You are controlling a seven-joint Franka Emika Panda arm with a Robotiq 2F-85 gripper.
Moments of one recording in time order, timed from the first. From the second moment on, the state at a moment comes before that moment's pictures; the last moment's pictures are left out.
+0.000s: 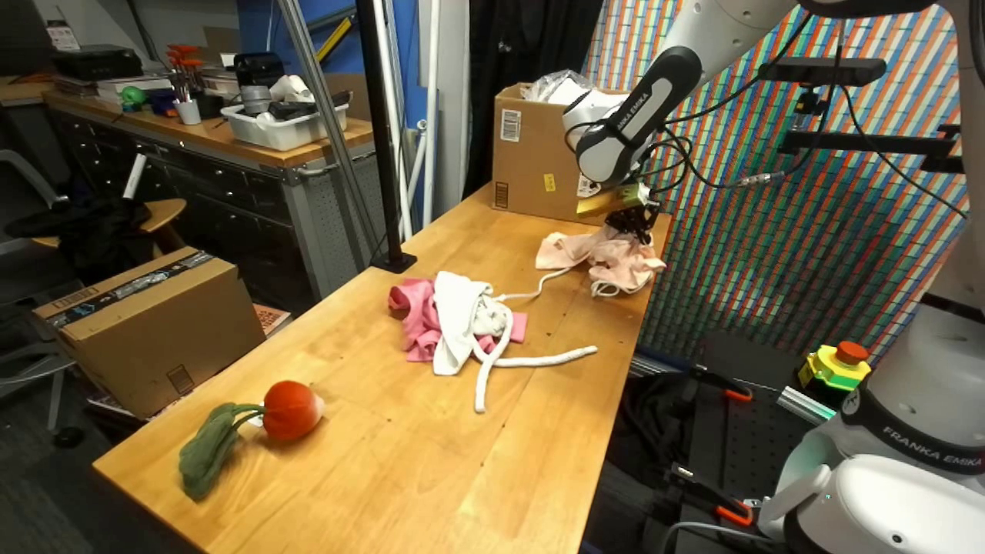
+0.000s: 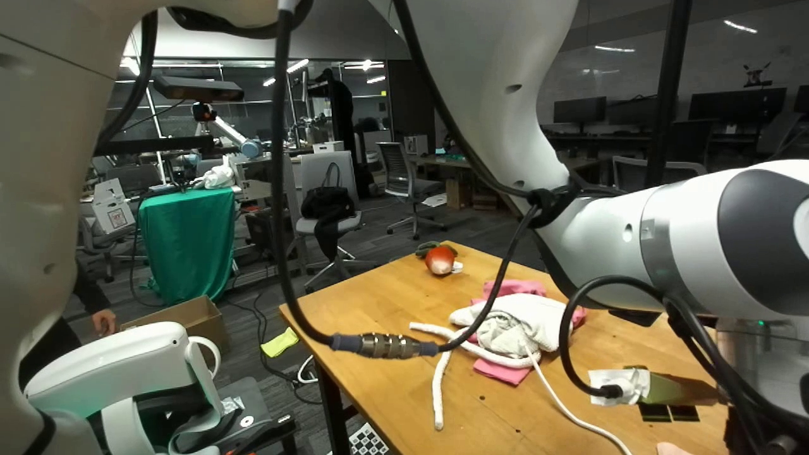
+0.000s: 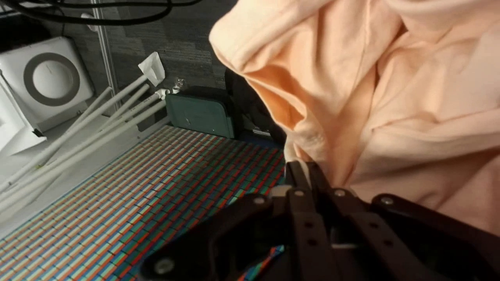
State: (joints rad) arm -0.13 0.49 -0.43 -1.97 -0.39 2.08 1.29
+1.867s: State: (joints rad) arm -0.06 0.32 -0.13 -2.00 -0.25 2.25 1.18
